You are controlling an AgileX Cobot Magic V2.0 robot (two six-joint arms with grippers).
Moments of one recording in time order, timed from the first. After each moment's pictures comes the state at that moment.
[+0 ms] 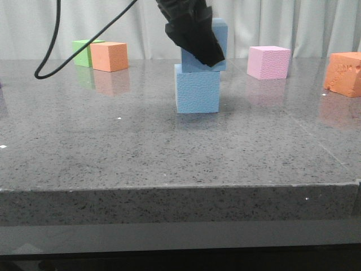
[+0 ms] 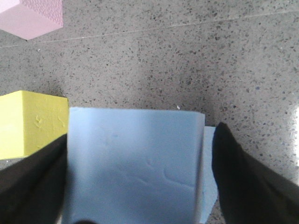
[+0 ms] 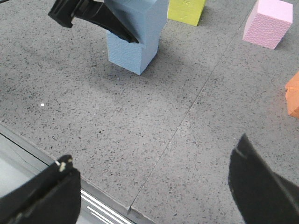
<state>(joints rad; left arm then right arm) -0.66 1.95 -1.90 -0.17 0.94 1.00 0.44 0.68 -0.75 0.07 0.68 -0.12</state>
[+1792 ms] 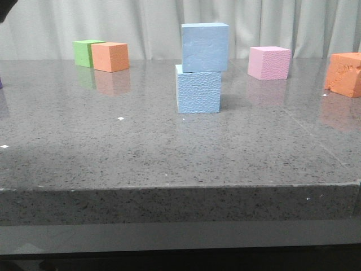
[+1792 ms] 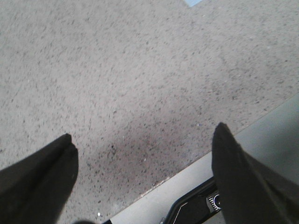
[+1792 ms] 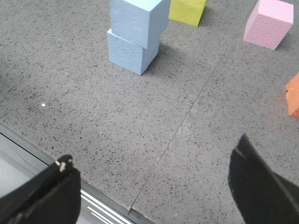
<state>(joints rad) -0.66 0.99 -1.01 0.11 0.98 -0.12 0.44 0.68 -0.75 0.07 0.68 -0.12</state>
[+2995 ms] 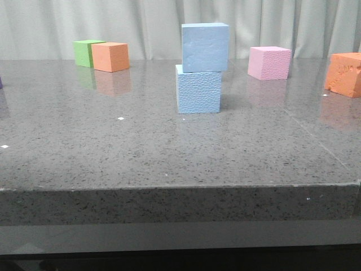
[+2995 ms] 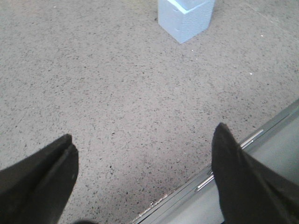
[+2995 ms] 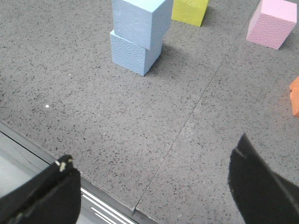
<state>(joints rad) -0.66 0.78 -0.82 0.10 0.77 -0.07 0.44 0.68 -0.75 0.08 0.68 -0.12</state>
